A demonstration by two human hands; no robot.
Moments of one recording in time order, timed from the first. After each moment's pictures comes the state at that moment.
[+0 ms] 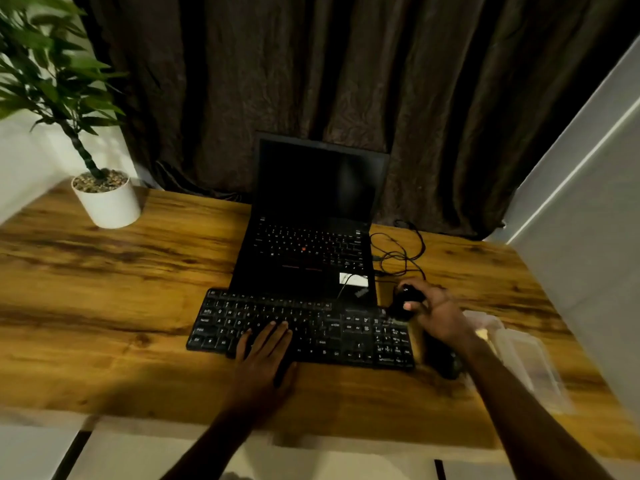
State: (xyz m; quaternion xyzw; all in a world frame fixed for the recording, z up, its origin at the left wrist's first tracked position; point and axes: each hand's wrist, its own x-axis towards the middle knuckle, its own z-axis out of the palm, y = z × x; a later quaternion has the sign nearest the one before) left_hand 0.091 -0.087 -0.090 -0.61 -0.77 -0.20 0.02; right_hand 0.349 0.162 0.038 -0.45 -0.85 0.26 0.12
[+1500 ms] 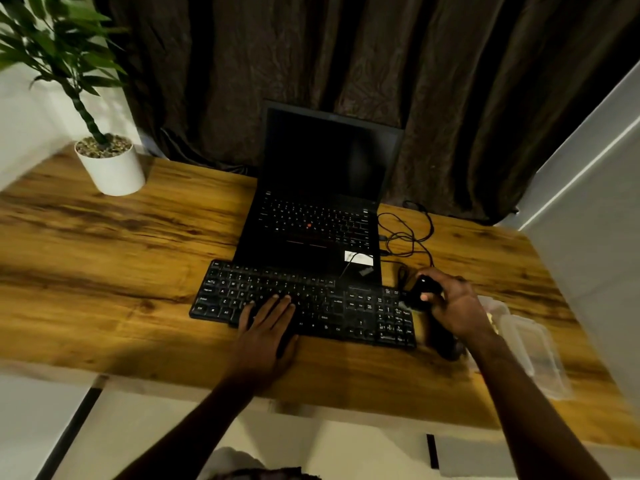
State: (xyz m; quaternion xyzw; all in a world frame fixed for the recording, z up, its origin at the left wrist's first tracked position) left_hand 0.091 -0.084 -0.084 -0.60 -0.77 -0.19 0.02; right_hand 0.373 0.159 0.025 -0.50 -0.83 0.21 0.11
